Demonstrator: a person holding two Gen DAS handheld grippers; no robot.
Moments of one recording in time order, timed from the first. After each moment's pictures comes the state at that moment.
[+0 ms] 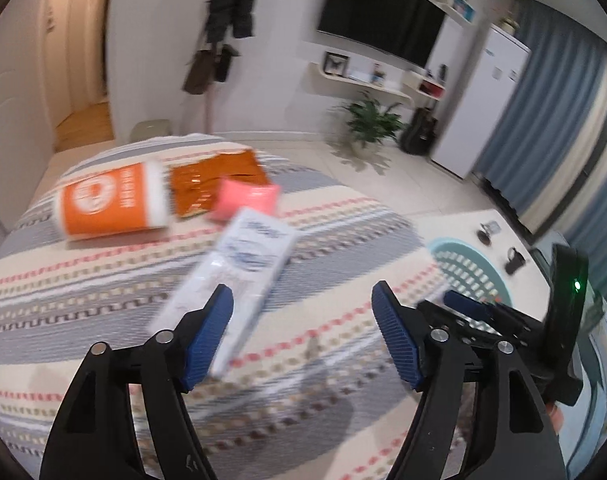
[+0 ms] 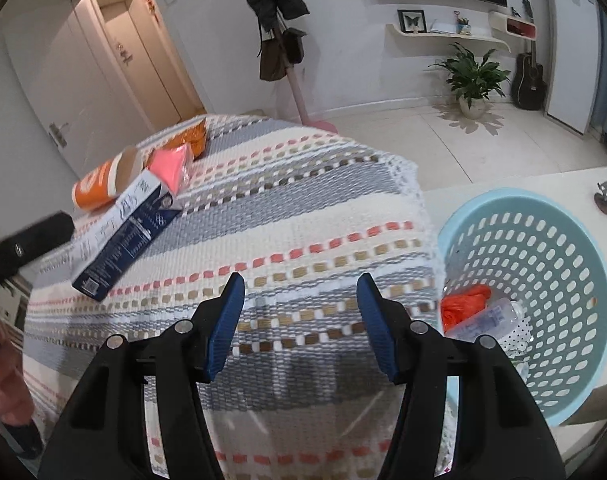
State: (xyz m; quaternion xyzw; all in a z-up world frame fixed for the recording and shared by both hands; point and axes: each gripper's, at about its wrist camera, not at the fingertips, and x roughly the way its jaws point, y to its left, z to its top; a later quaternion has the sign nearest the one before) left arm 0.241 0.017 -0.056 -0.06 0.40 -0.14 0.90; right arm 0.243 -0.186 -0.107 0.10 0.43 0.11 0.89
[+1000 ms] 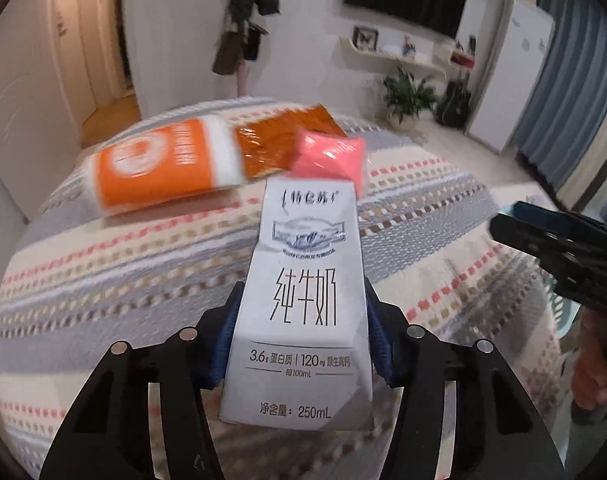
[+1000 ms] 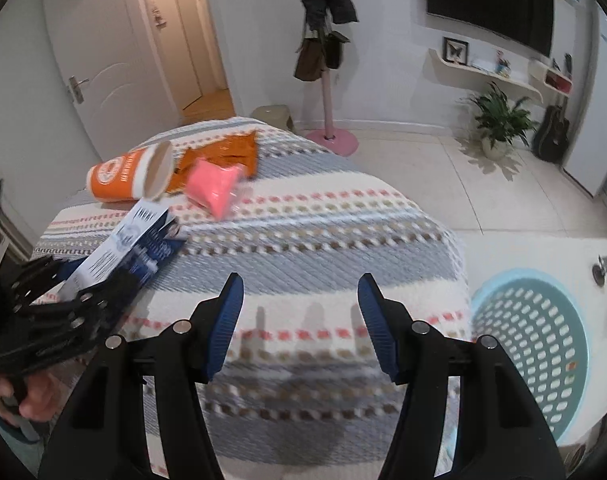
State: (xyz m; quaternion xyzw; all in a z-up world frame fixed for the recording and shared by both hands) left arm 0.241 0.067 -0.094 -0.02 0.43 -0.08 0.90; right arm 0.279 -0.125 -0.065 0.01 0.42 0.15 0.90
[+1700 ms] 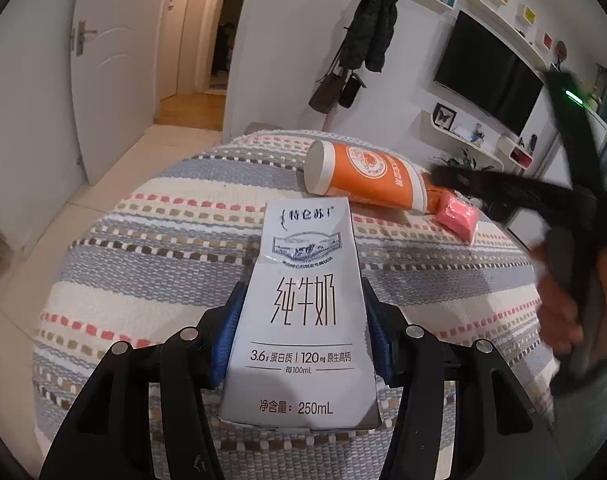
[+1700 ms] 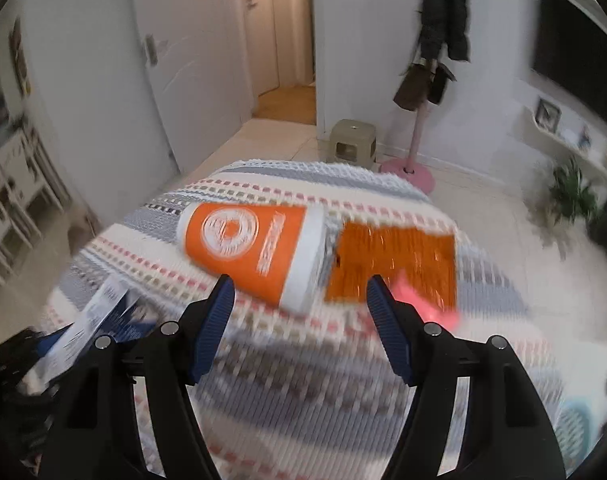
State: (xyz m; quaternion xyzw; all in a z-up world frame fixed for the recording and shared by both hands) left arm 0.169 0.197 -0.081 -0.13 0.35 0.03 0.93; right arm 0.351 0.053 -0.034 -0.09 0.39 0.26 0.88
